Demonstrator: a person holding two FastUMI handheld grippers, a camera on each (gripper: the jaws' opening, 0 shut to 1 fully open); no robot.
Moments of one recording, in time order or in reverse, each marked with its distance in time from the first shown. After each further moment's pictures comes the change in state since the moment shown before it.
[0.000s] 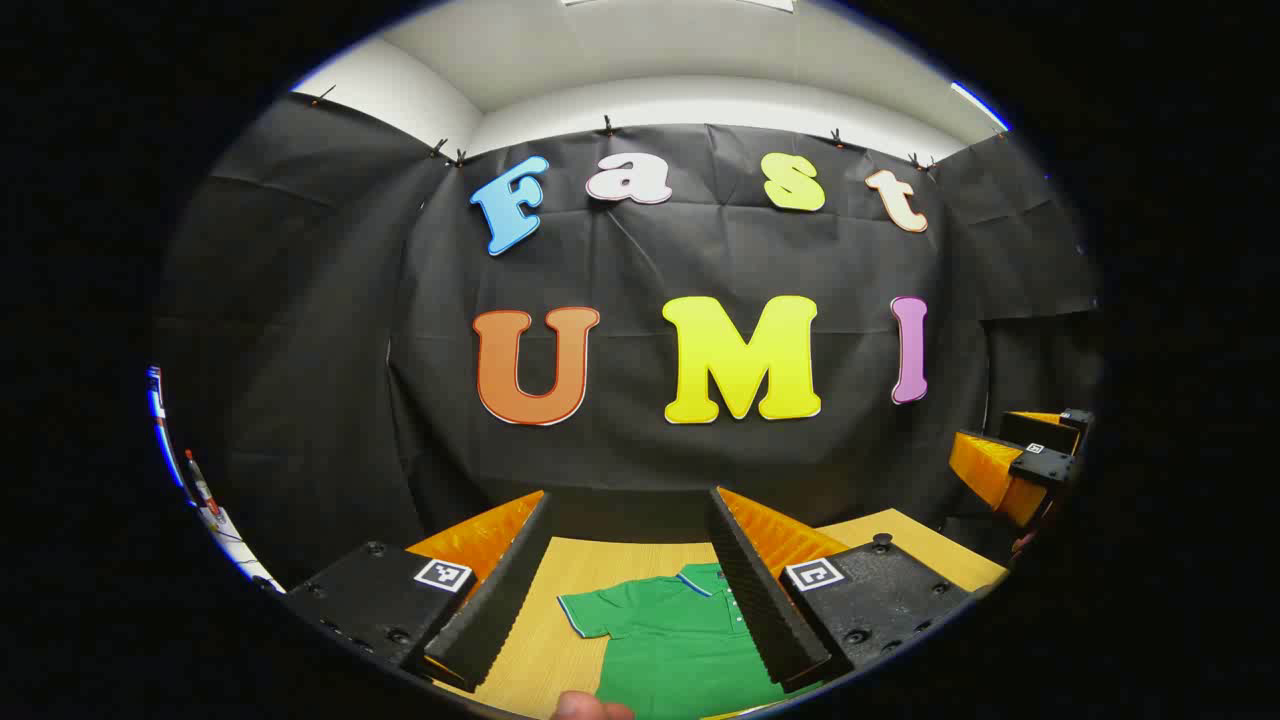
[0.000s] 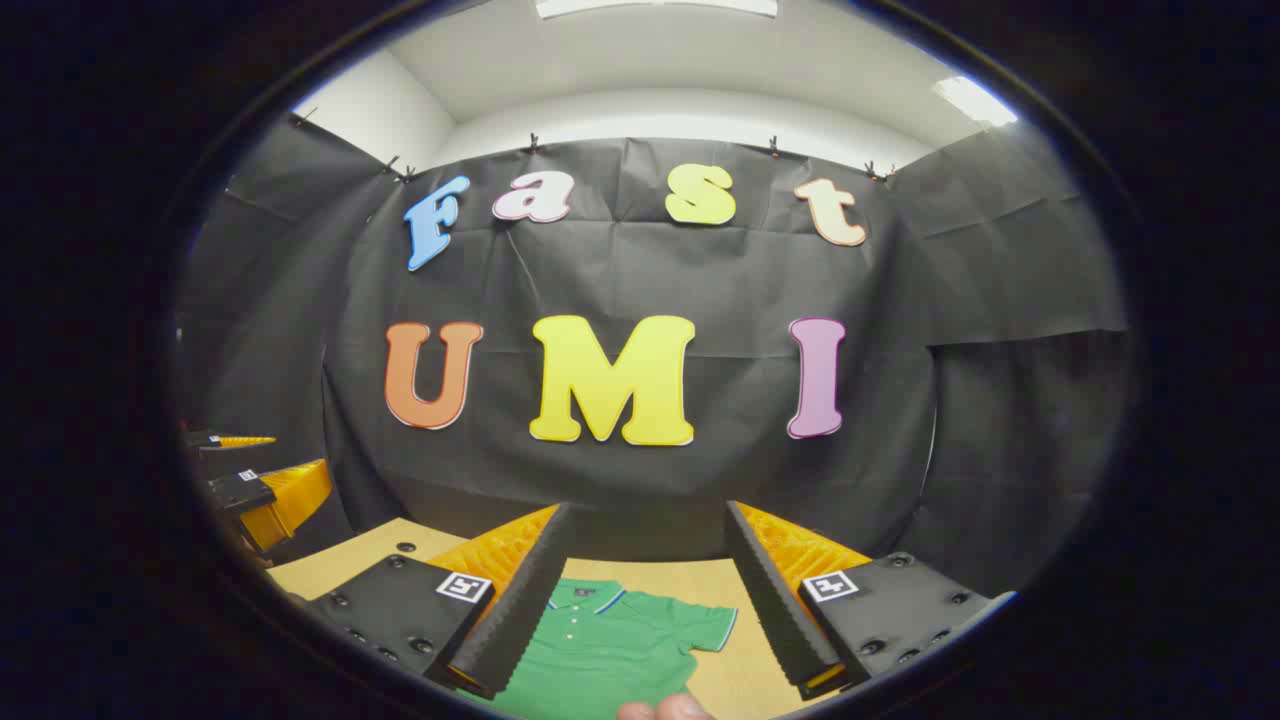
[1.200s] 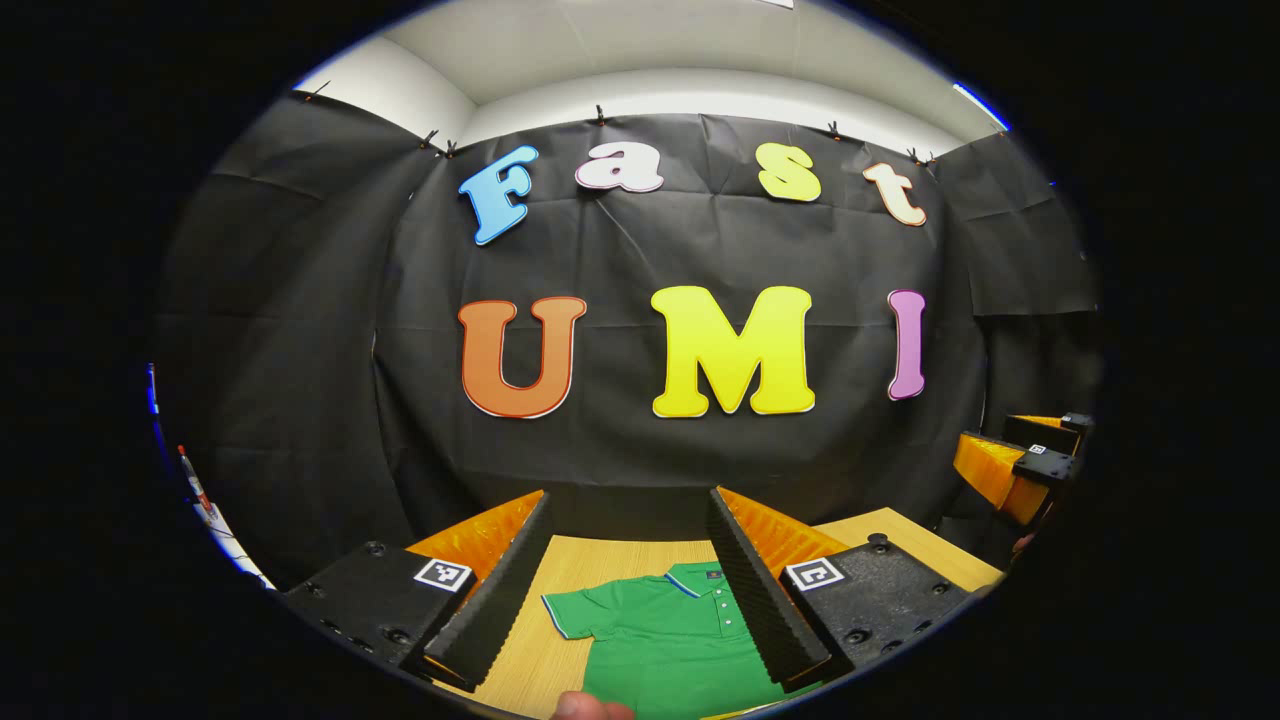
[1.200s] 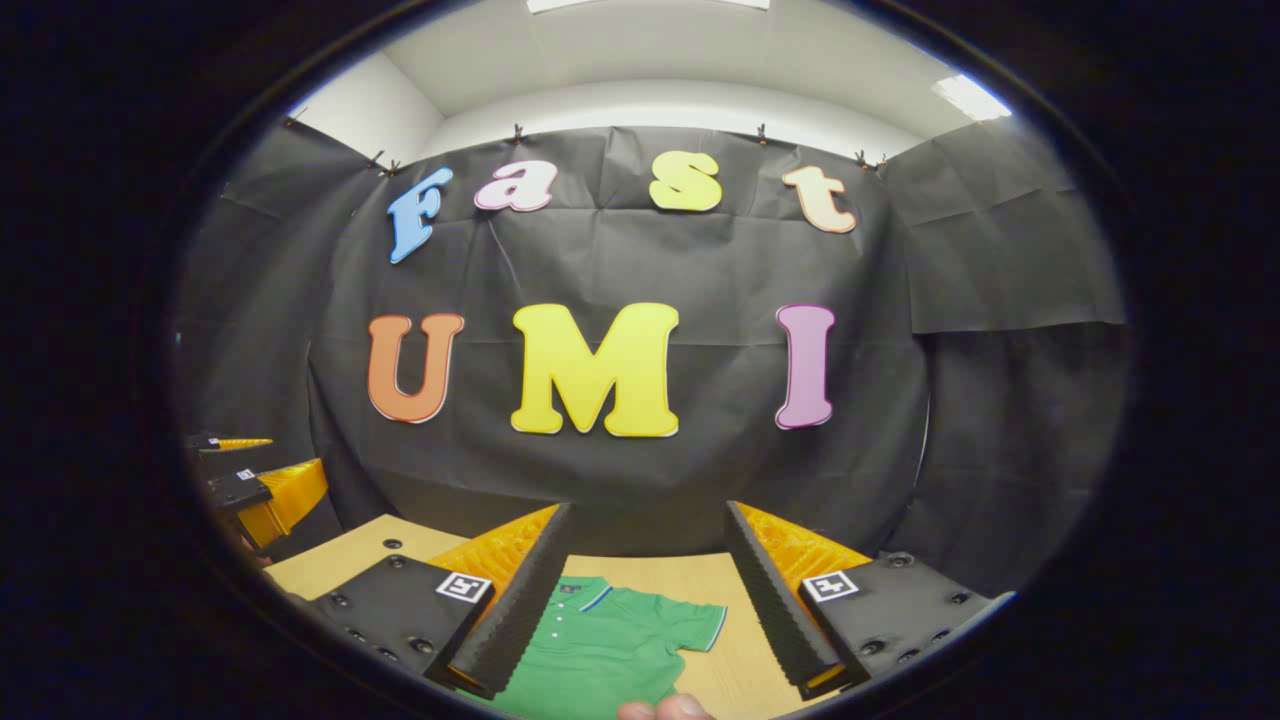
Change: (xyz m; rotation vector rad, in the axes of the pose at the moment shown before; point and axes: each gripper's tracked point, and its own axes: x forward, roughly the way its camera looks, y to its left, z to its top) left arm 0.019 -0.017 -0.004 -0.007 0.035 -0.017; right arm 0.019 -0.019 -0.010 0.010 0.032 -0.026
